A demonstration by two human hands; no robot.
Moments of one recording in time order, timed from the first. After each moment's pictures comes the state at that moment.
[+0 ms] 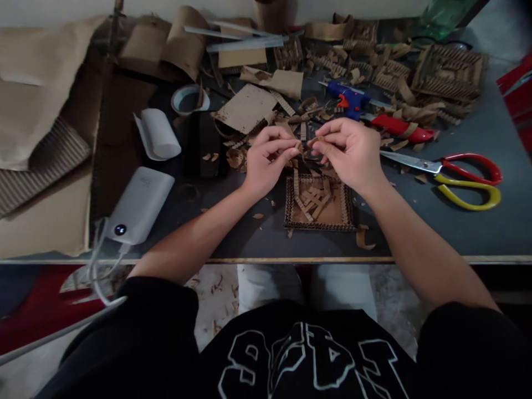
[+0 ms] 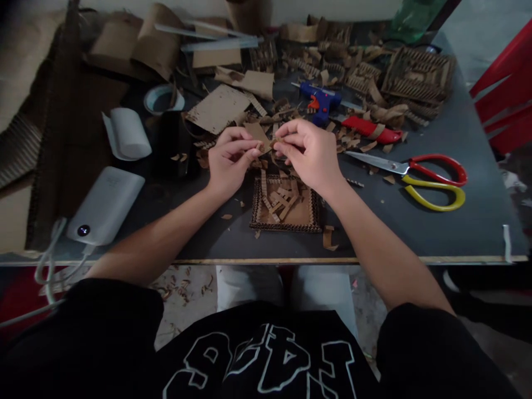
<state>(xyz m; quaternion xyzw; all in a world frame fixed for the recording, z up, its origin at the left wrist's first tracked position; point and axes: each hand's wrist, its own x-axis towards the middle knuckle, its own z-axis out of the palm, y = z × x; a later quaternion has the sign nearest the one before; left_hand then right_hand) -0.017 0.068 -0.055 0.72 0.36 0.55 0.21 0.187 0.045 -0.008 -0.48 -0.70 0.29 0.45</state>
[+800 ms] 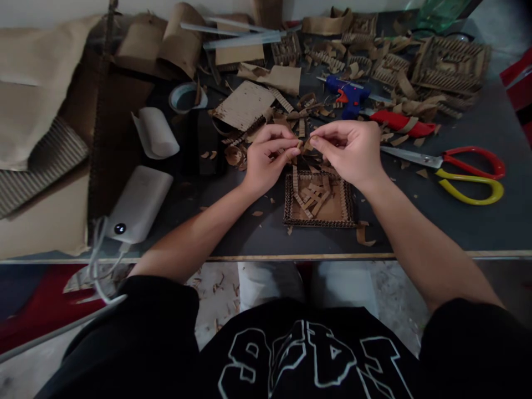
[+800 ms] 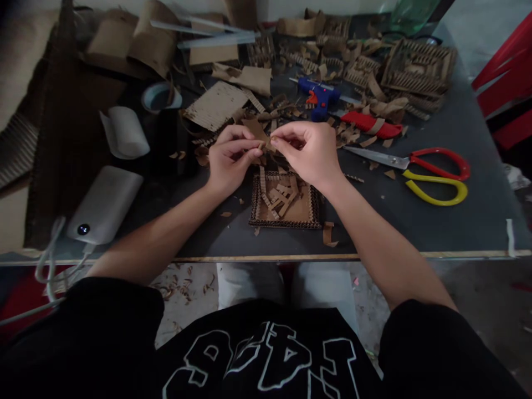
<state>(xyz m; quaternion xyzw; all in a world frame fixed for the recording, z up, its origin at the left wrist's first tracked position) -0.018 0.066 -0.053 0.75 0.34 0.54 0.20 0.183 0.044 -0.005 -0.49 -0.69 0.26 0.47</state>
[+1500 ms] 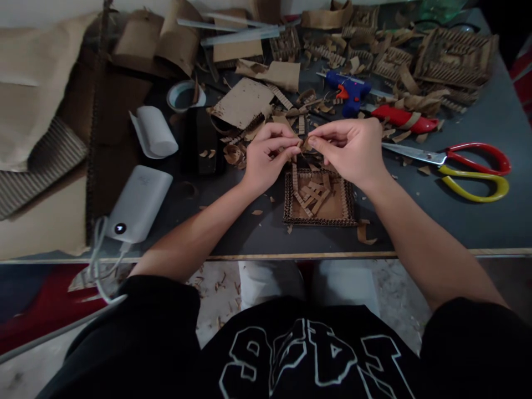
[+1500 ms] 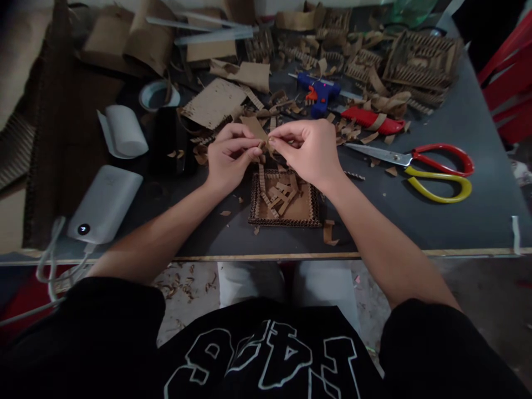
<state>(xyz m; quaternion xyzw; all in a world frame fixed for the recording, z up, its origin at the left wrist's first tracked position) -0.018 0.066 -0.053 0.74 0.33 0.54 0.24 0.185 0.040 -0.005 -0.49 -0.69 0.29 0.46</state>
